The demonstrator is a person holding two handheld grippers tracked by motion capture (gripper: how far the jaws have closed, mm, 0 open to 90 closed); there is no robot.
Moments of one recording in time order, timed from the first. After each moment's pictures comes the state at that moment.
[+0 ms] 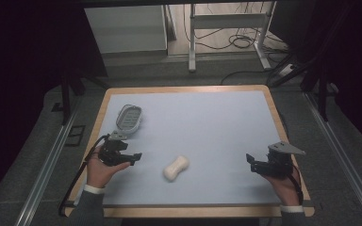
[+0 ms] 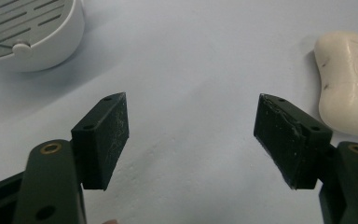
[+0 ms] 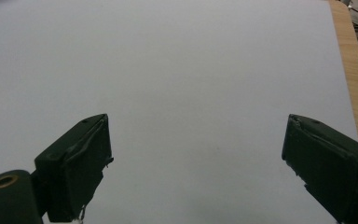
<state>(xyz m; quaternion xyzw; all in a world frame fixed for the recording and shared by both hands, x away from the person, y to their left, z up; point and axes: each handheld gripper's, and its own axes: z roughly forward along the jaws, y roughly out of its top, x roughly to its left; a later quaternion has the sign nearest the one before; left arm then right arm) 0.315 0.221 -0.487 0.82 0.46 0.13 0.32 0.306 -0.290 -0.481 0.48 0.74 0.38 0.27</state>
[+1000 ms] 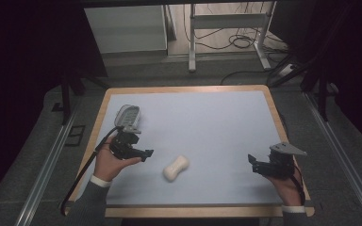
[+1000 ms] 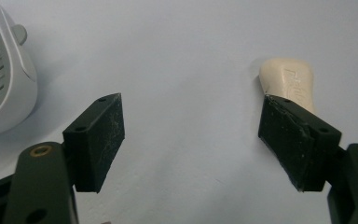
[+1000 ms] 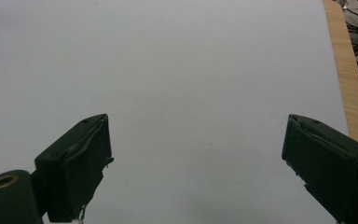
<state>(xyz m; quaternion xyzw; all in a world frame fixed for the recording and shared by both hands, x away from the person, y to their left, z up) 0.324 0.180 -0.448 0.85 0.42 0.12 0.31 0.306 -0.295 -0.483 0.48 0.74 0.38 0.27</state>
